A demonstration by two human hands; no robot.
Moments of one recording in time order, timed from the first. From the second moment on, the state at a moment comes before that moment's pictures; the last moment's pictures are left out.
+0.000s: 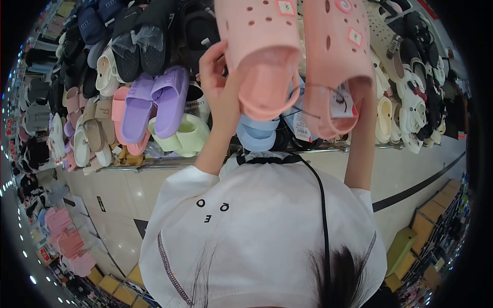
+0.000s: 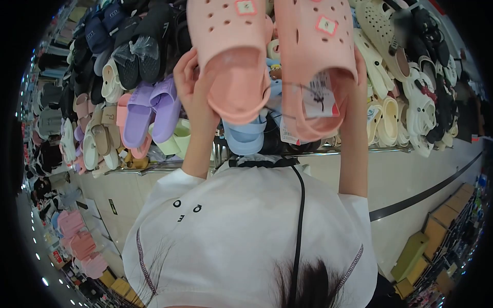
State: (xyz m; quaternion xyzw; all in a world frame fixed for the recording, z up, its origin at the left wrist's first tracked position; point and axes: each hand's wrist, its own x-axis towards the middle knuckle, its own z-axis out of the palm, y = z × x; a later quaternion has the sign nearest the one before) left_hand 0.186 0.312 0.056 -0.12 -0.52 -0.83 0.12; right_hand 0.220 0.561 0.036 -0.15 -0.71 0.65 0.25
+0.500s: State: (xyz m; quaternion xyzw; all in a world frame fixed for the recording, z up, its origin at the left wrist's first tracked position) left_hand 0.054 0.371 0.024 -0.16 -0.74 -0.65 0.09; right_hand 0.108 0.580 0.058 -0.07 -0.58 0.79 0.19
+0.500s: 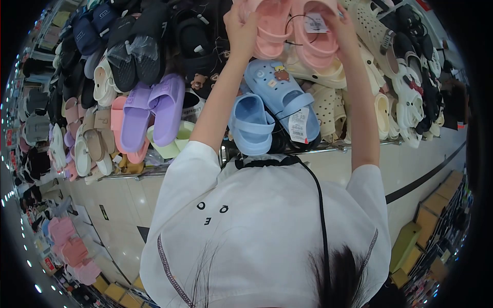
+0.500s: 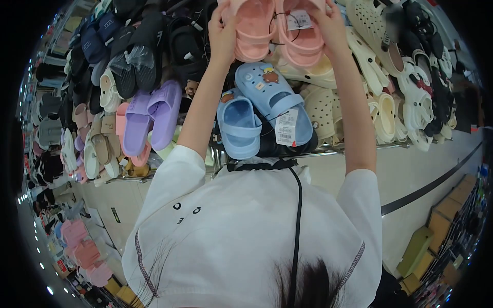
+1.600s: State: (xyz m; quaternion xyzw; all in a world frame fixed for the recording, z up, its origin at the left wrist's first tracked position) left_hand 0.096 0.461 0.045 -0.37 -0.79 -0.39 0.29; right_hand 0.165 0.675 0.036 0.01 -0.88 0.26 0.39
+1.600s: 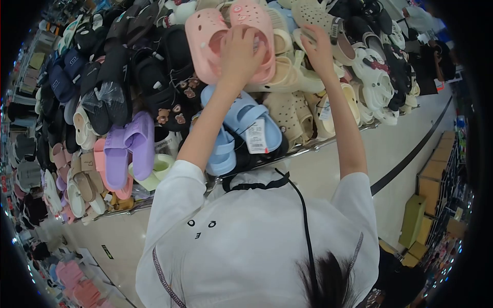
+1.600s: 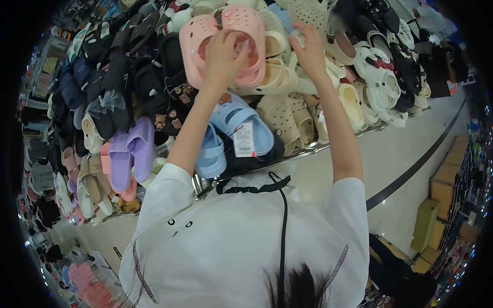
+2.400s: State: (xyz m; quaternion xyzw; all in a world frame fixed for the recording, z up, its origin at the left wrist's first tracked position) left_hand 0.176 0.611 0.046 -0.23 -0.87 -0.44 0.04; right_hand 0.116 0.860 0.029 0.18 -0.90 0.32 0.23
